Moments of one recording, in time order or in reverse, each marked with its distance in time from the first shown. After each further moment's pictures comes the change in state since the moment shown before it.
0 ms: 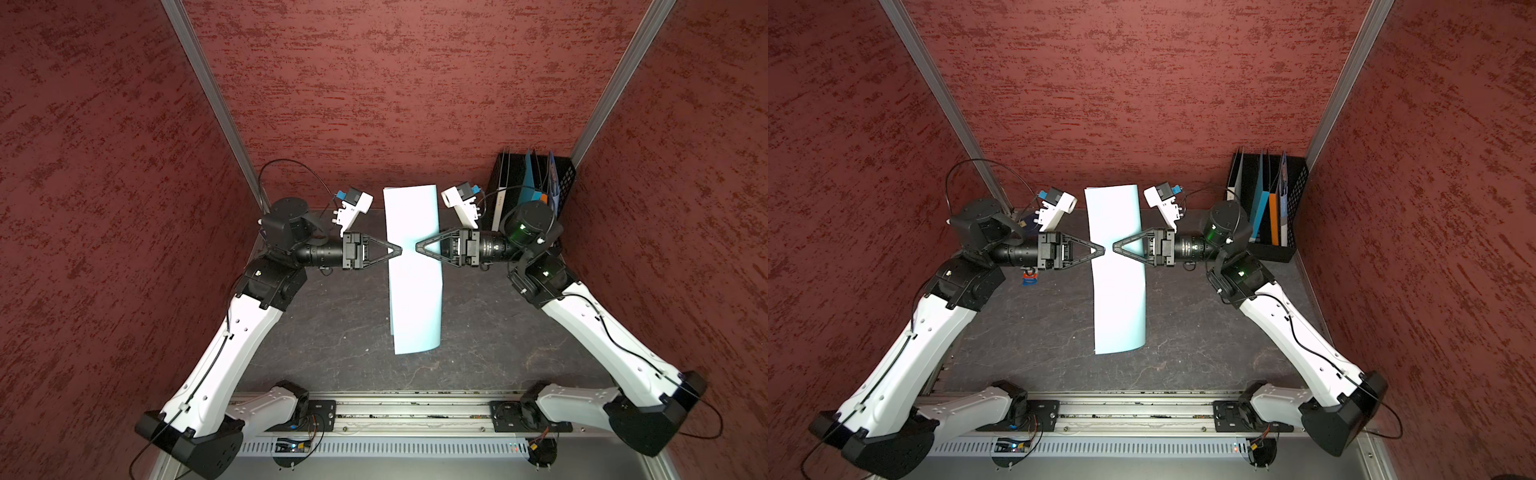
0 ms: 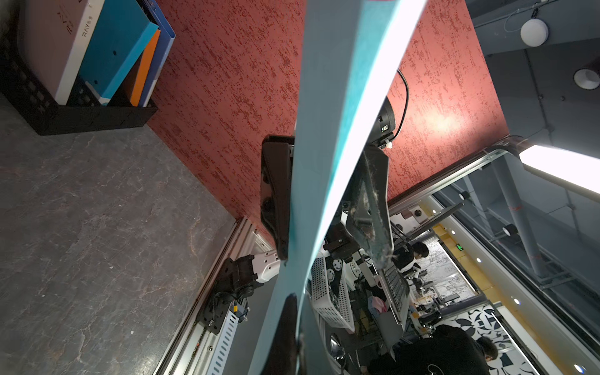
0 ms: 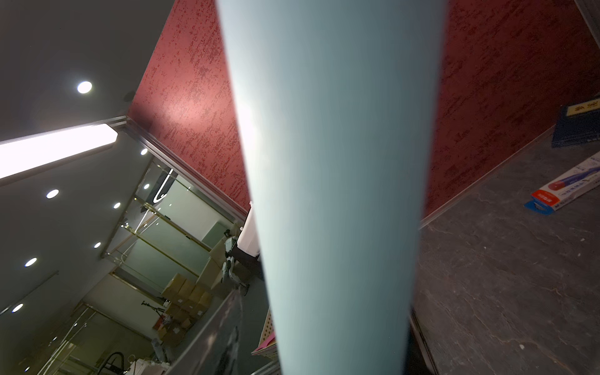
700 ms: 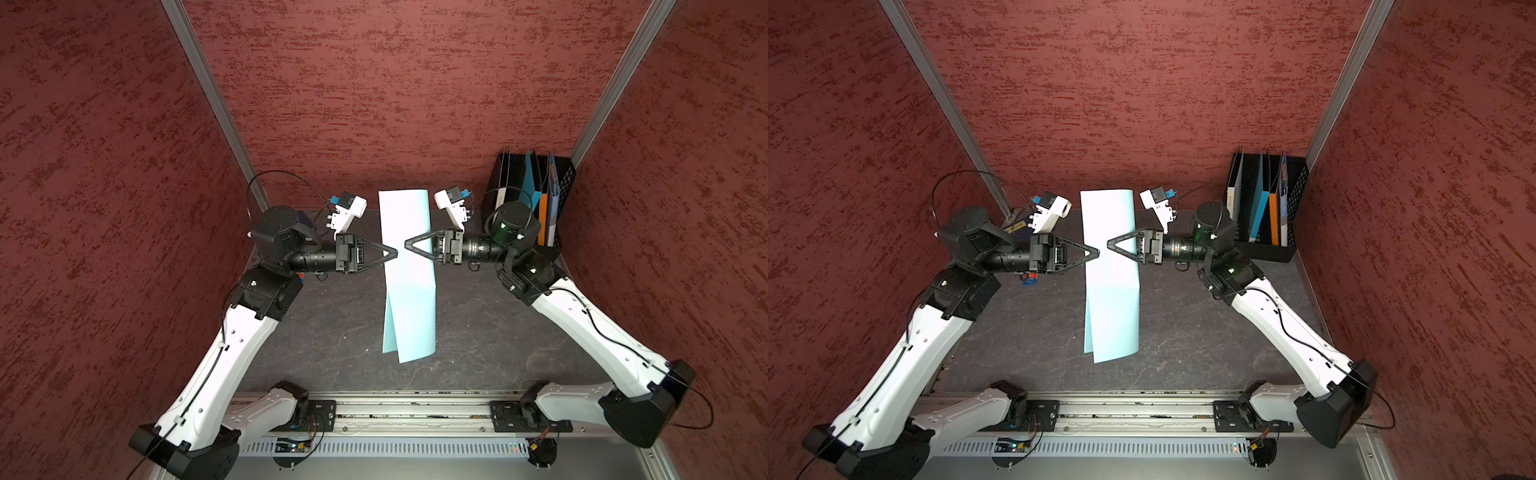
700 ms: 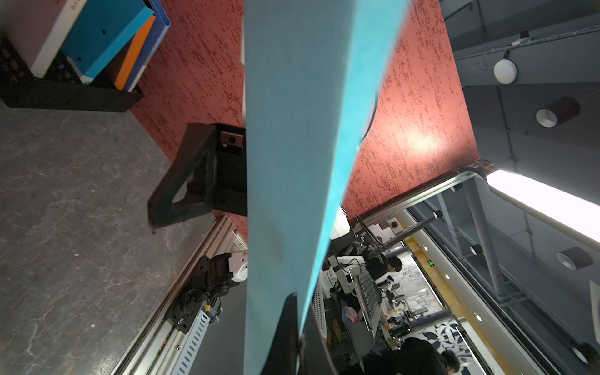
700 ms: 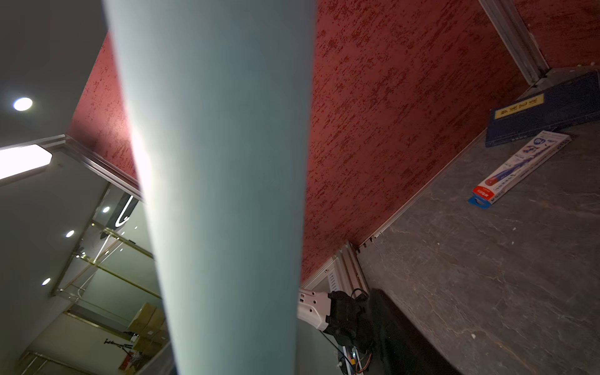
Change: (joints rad) left arm 0.011 -0.056 -0.099 0.164 0.042 -0.236; right arm 0.006 0.051 -0.018 -0.064 0.124 -0.098
